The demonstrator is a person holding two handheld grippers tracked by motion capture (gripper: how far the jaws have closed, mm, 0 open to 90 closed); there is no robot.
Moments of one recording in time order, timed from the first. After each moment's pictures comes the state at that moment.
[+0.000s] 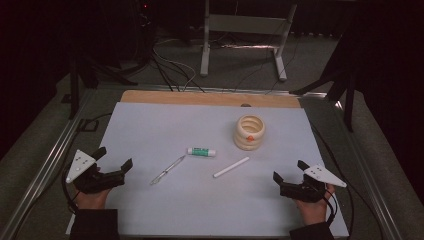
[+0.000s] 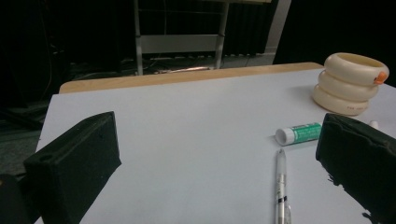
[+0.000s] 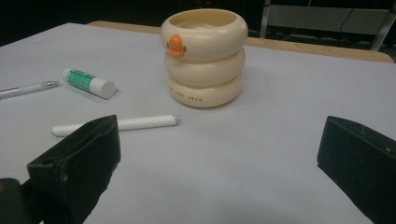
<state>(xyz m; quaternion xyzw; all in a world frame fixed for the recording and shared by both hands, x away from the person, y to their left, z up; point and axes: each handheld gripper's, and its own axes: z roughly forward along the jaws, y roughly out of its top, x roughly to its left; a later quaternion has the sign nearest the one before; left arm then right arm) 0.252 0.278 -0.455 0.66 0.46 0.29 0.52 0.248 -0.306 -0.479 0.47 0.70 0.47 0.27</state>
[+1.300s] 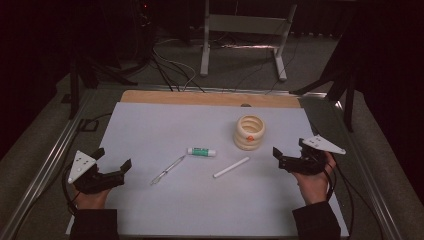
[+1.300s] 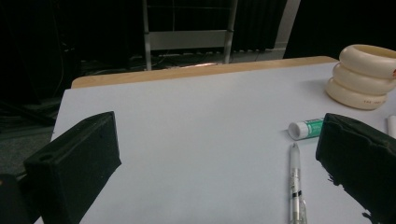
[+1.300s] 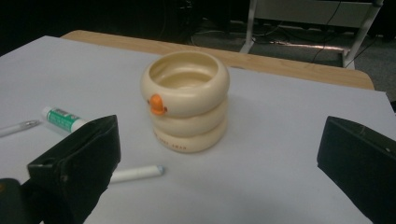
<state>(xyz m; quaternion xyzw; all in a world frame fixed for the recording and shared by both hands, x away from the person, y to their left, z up) 0.253 0.281 -0.461 0.66 0.46 0.30 0.50 0.297 -0.293 -0.421 0.50 0.70 0.44 0.27</state>
